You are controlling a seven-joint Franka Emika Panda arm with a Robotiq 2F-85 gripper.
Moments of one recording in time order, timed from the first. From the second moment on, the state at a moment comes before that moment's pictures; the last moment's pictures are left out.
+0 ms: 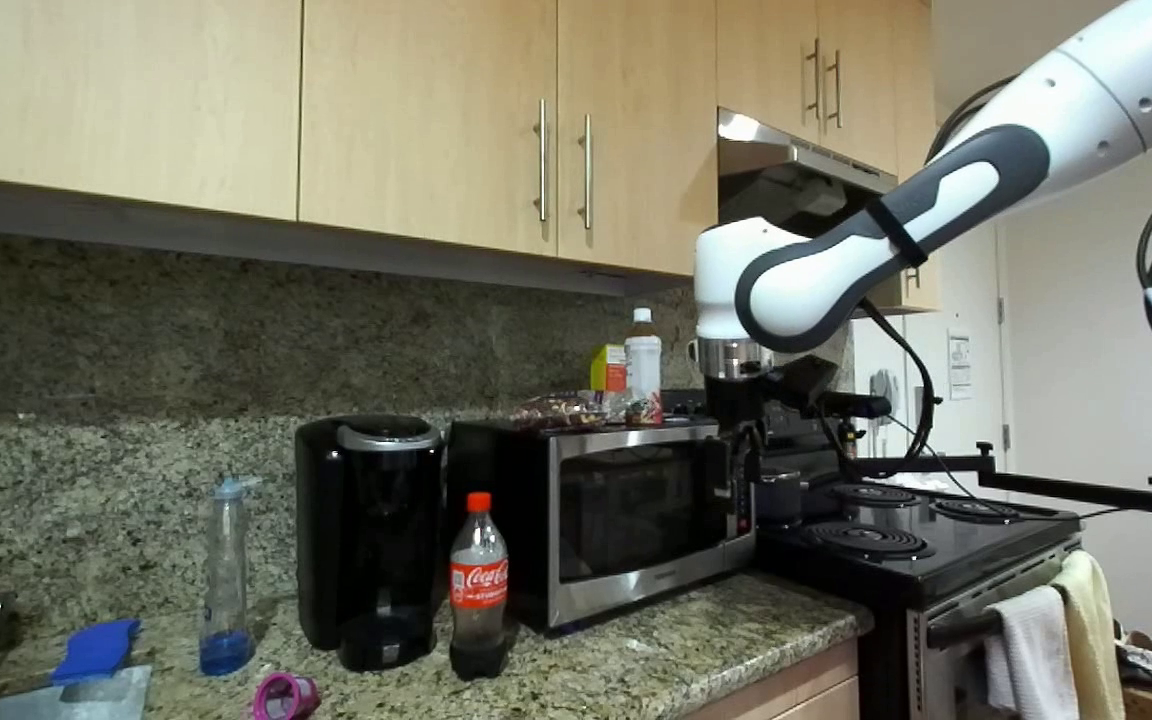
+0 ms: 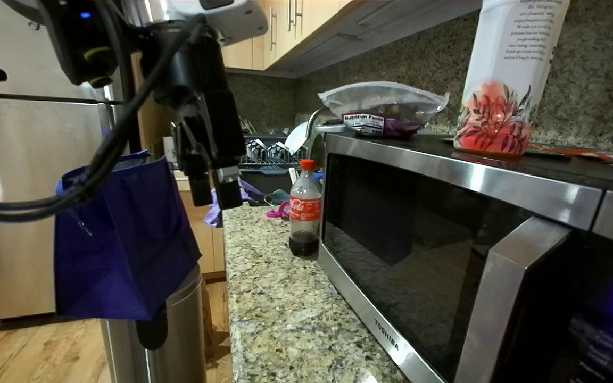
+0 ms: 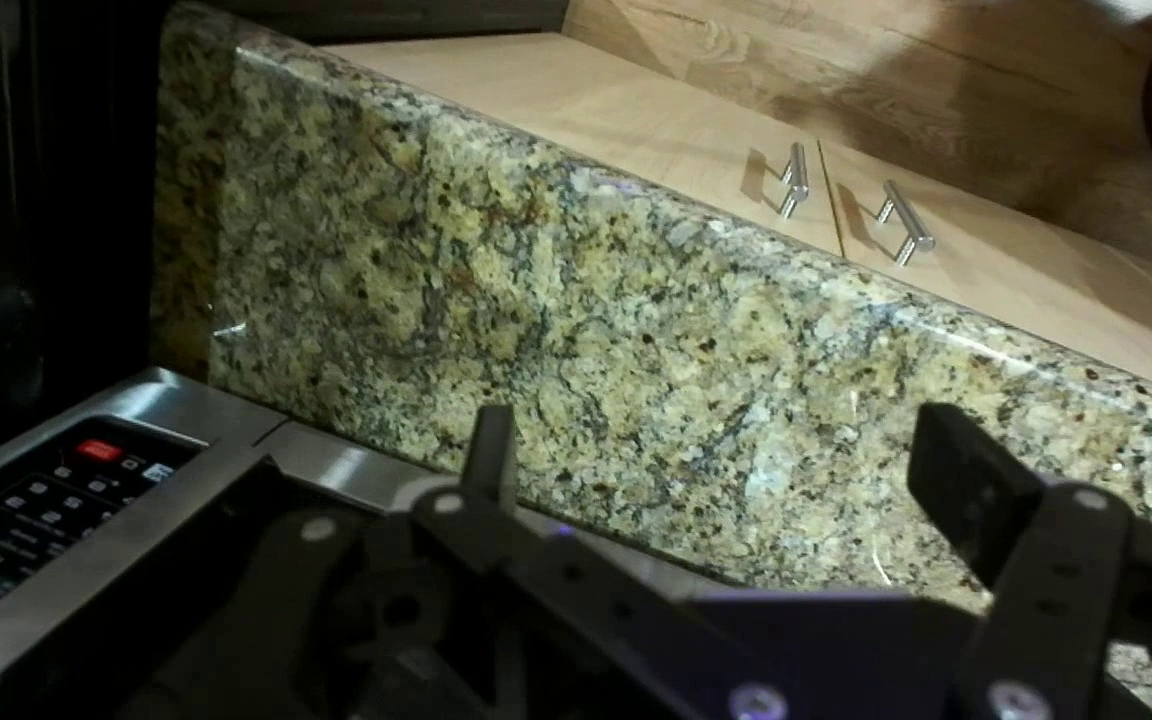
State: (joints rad) arm -0.18 -0.25 -0.12 -2.30 -0.34 2.15 0.06
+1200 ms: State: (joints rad) arm 0.04 0.09 0.04 -1.88 -0.56 2.37 -0.18
